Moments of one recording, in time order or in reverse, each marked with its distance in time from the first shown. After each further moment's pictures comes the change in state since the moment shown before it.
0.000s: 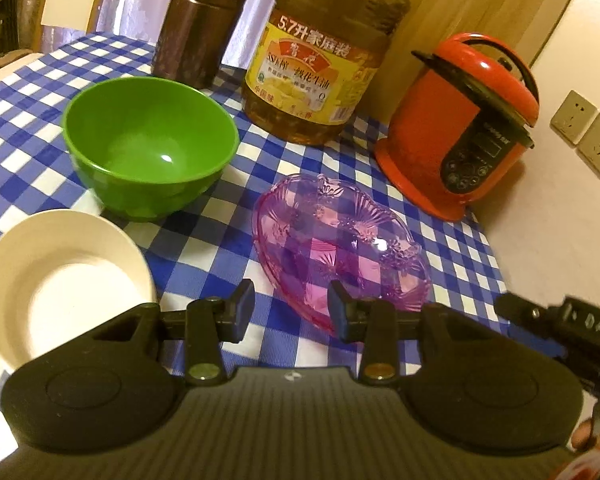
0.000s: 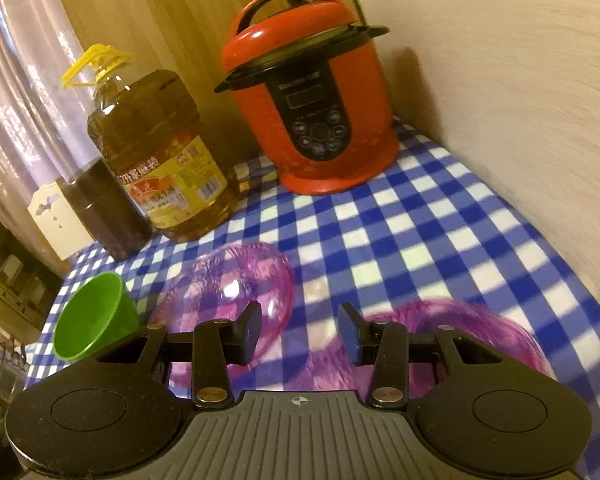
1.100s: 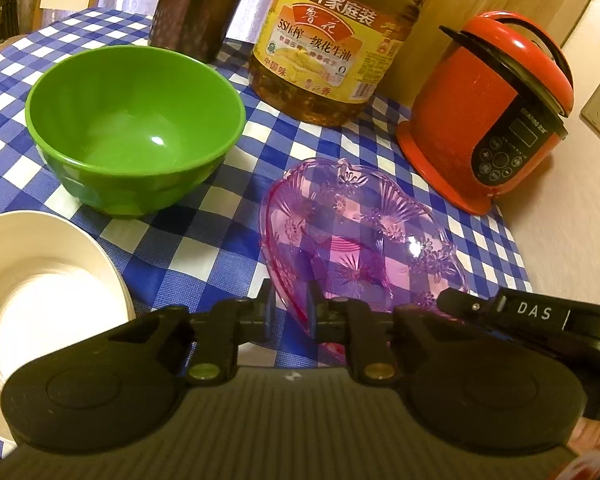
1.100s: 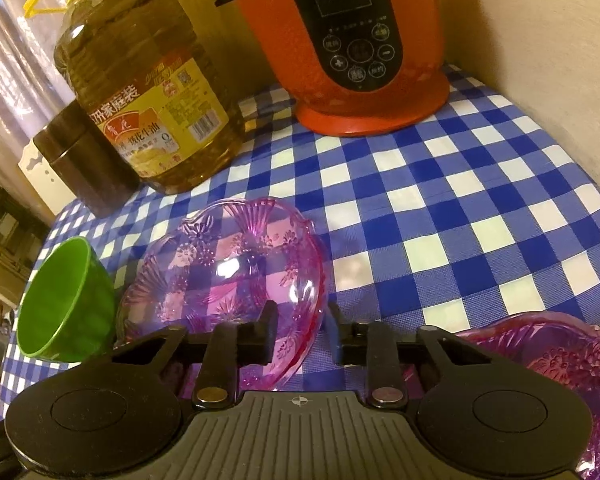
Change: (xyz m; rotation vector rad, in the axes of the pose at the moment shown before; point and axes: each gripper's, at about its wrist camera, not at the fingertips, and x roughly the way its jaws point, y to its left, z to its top) left arm 0.046 0.005 0.007 -0.012 0.051 0.029; right arm 0.098 0.015 0.003 -0.031 0.171 0.004
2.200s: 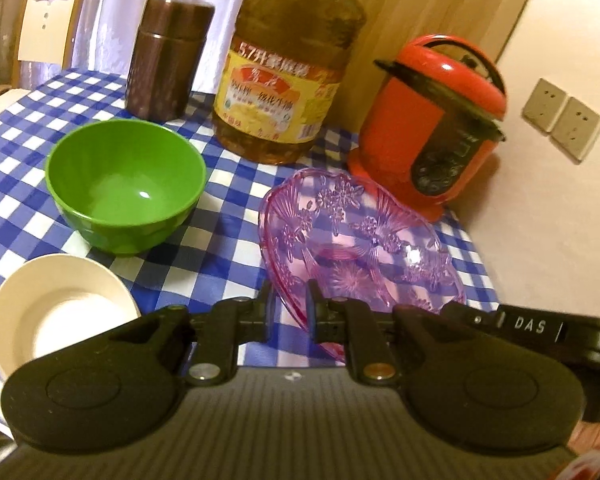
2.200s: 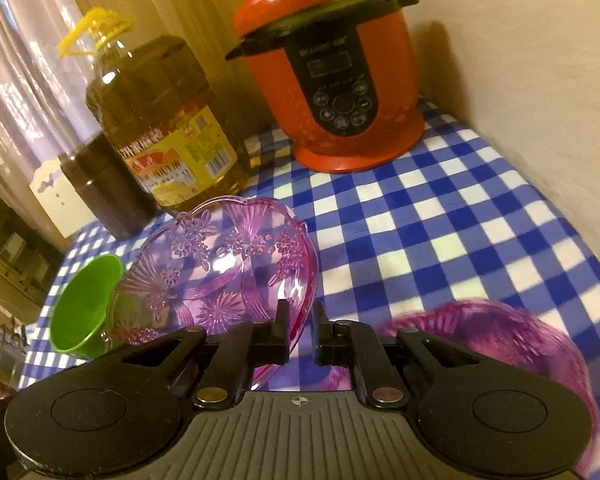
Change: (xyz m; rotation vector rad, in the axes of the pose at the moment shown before) left arm -0.075 -0.026 -0.007 0.111 -0.094 -0.057; right arm -0.075 -0.003 -0.014 0.016 -0.096 0.011
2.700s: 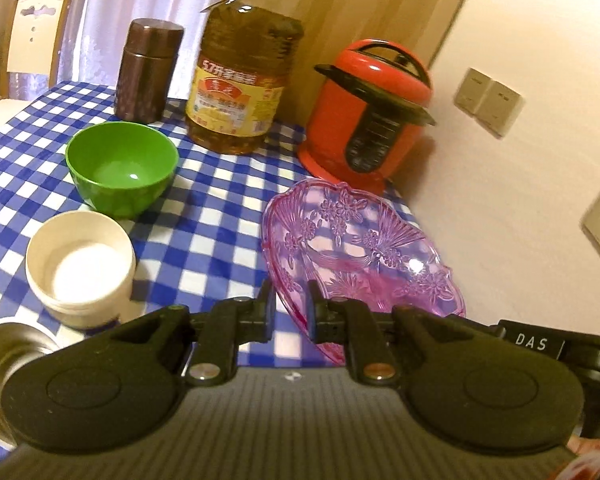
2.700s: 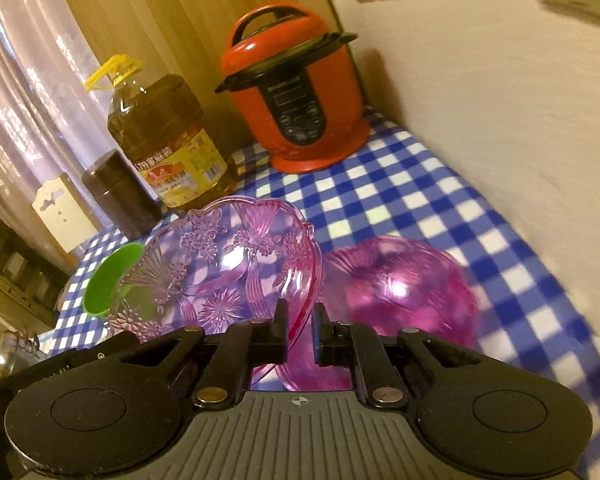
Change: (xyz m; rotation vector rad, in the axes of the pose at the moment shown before) left arm -0.103 -0.045 -0.044 0.048 -0.001 -0.062; right arm -0.129 -0.010 -0.046 0.057 -0.038 -0.042
